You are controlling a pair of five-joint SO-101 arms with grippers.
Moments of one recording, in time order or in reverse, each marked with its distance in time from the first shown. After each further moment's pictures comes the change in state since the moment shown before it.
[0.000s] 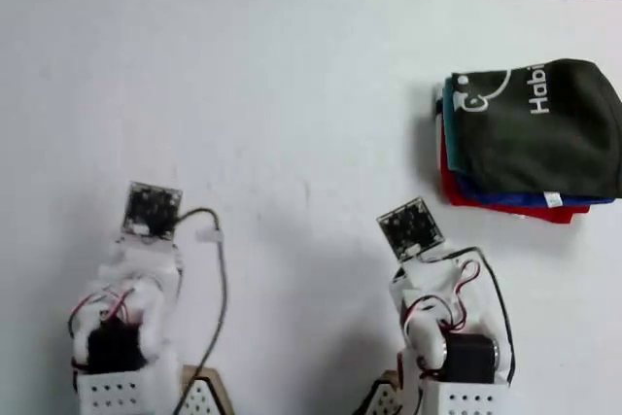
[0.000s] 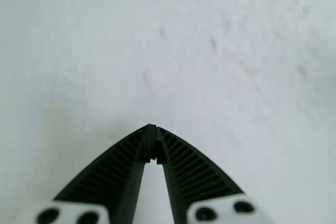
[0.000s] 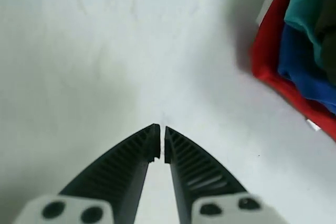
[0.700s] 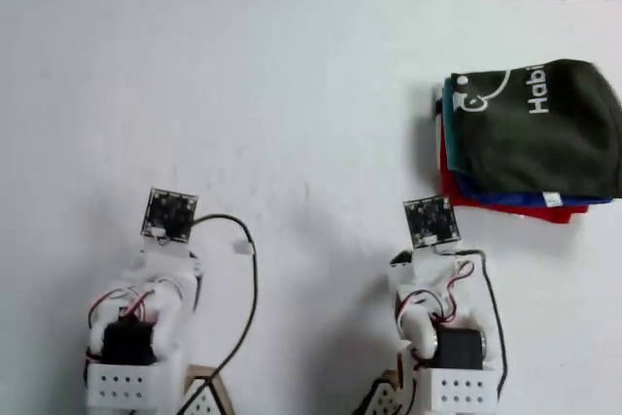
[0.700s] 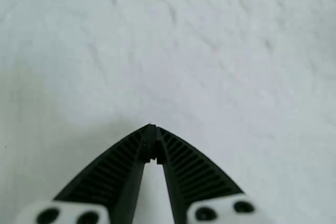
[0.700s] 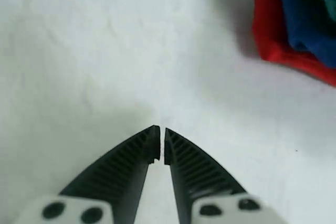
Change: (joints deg) left arm 6.2 -0.8 5.5 0.5 7.6; right arm 0.0 0.1 10.2 -11.3 -17.0
